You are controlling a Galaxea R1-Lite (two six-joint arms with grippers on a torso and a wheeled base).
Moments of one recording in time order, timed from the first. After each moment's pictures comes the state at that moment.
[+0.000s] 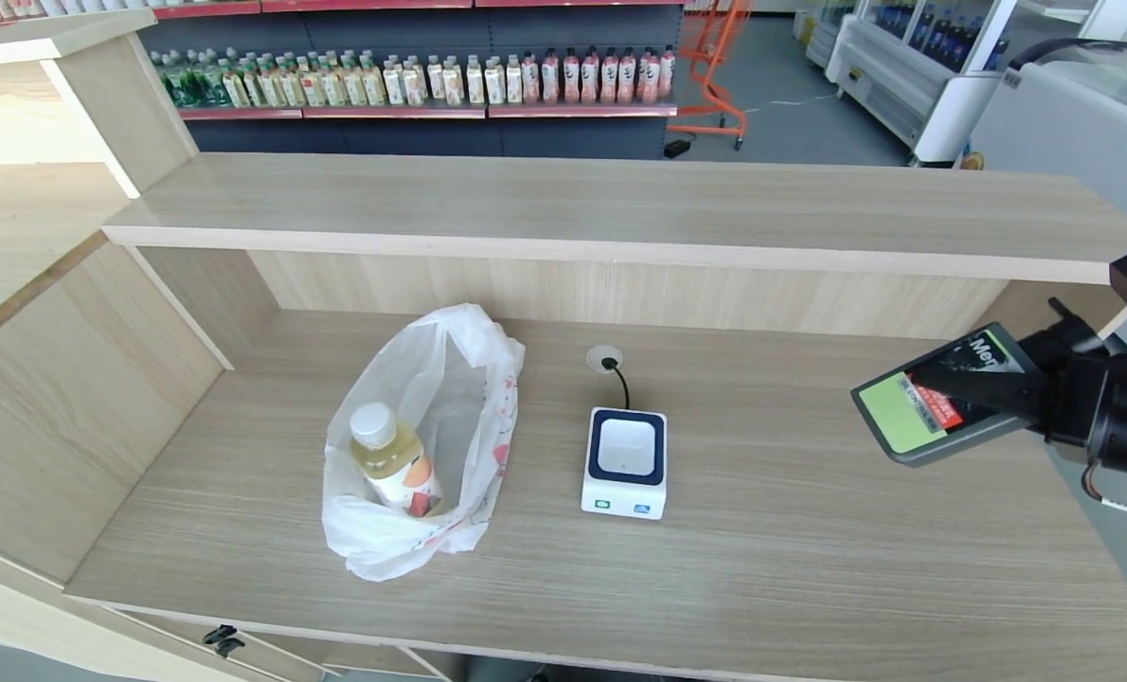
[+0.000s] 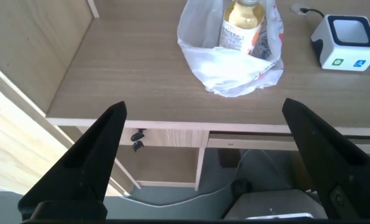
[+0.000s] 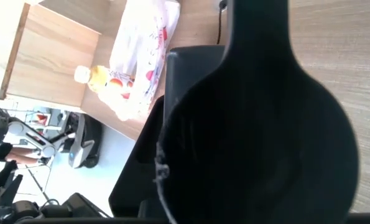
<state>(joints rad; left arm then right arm) 0.00 0.00 0.00 0.00 -0.06 0.02 0.01 1.30 -0.67 -0.34 0.61 0.35</state>
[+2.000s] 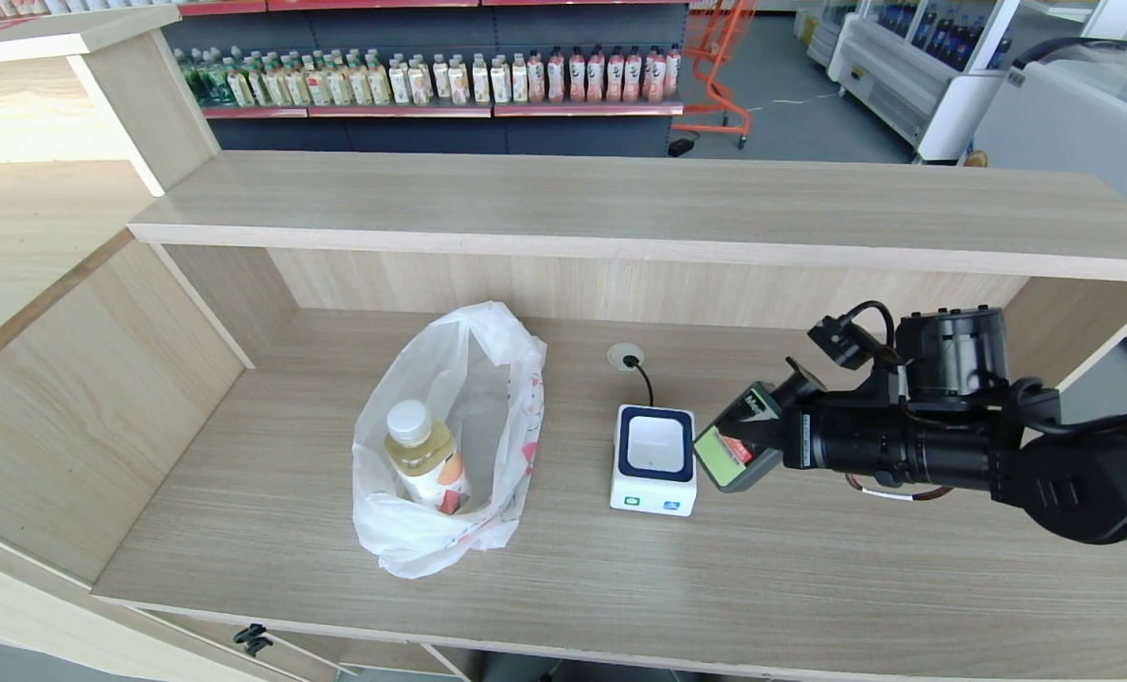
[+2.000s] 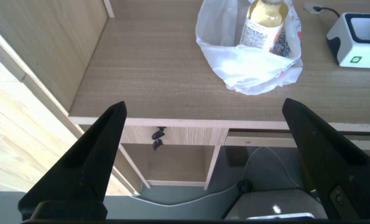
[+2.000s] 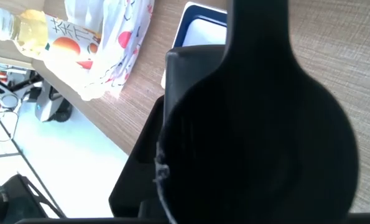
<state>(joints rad) 0.00 0.00 0.00 0.00 -0.06 0.03 0.29 1.81 -0.80 -0.54 0.45 0.22</state>
